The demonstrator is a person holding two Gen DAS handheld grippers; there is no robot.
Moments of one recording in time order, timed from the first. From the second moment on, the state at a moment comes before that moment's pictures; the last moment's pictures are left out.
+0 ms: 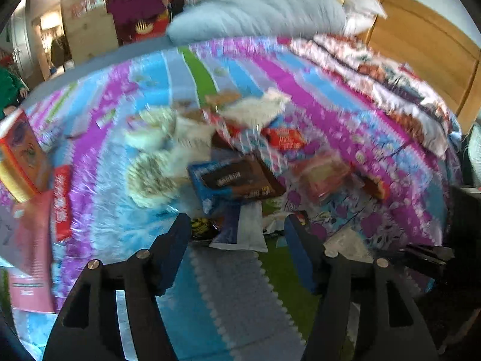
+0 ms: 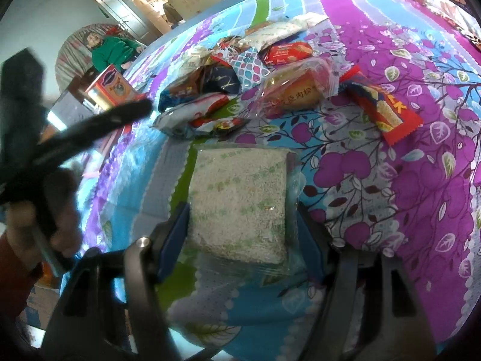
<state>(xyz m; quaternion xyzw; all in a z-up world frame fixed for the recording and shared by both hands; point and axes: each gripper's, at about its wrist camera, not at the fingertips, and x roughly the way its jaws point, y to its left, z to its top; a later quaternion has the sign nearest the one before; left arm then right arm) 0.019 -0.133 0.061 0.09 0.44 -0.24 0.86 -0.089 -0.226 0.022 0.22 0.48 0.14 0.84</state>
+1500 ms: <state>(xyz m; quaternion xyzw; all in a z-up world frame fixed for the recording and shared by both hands) -0.049 0.008 0.022 0.07 0.44 -0.09 0.89 -0.093 -0.210 0.035 0.16 0.47 0.13 0.86</state>
